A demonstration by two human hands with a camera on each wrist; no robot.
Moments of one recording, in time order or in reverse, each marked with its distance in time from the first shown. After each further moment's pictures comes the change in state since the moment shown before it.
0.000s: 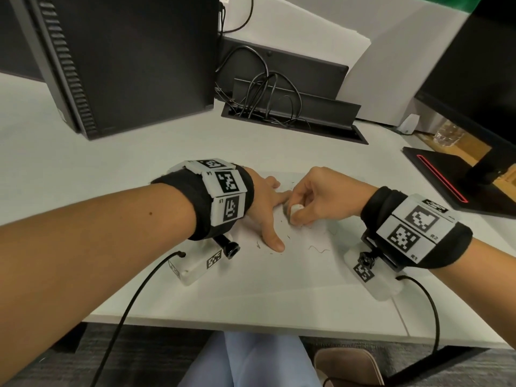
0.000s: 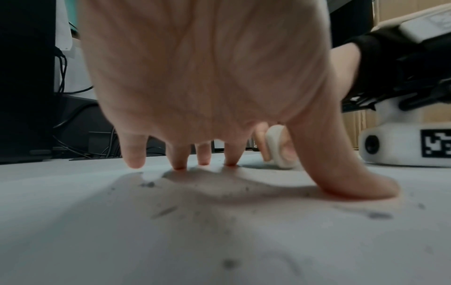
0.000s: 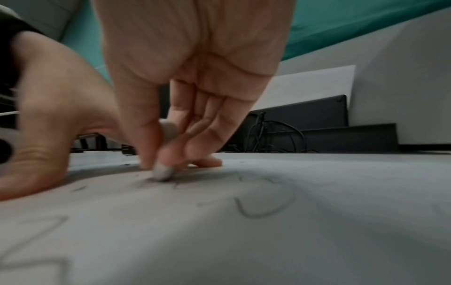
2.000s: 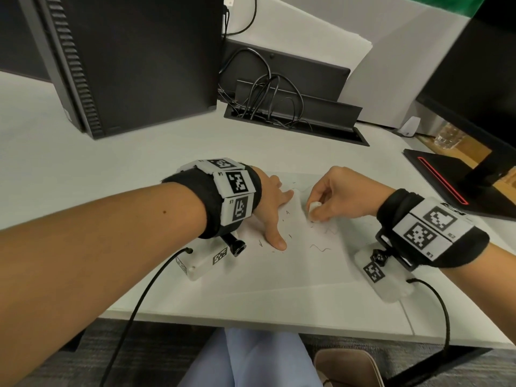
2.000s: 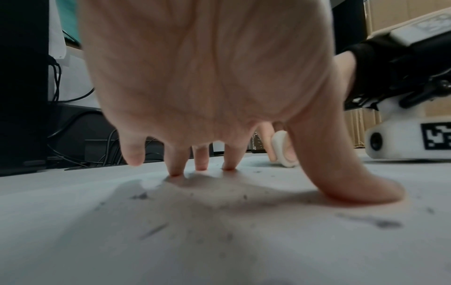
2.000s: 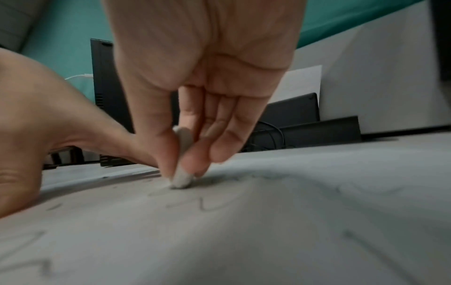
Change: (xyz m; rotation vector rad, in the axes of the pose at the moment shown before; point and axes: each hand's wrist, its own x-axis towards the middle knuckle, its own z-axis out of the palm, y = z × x) left_hand -0.012 0.011 -0.005 0.066 0.008 -0.042; right_hand -0.013 0.008 -0.006 0.010 0.065 0.083
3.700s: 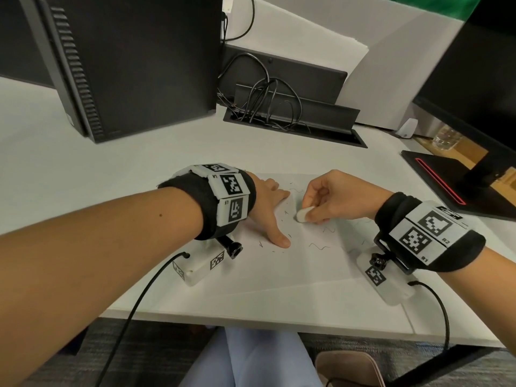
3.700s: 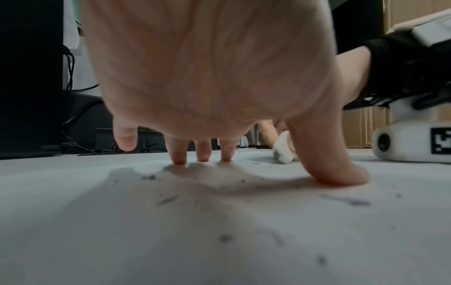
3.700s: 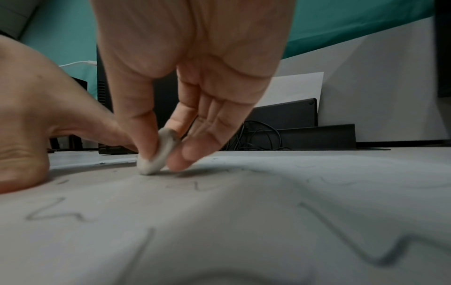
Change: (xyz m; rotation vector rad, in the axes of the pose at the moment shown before) left_hand 0.009 -0.006 0.008 -0.072 0.048 0.002; right_hand 0.002 0.007 0.001 0.125 -0.022 0.004
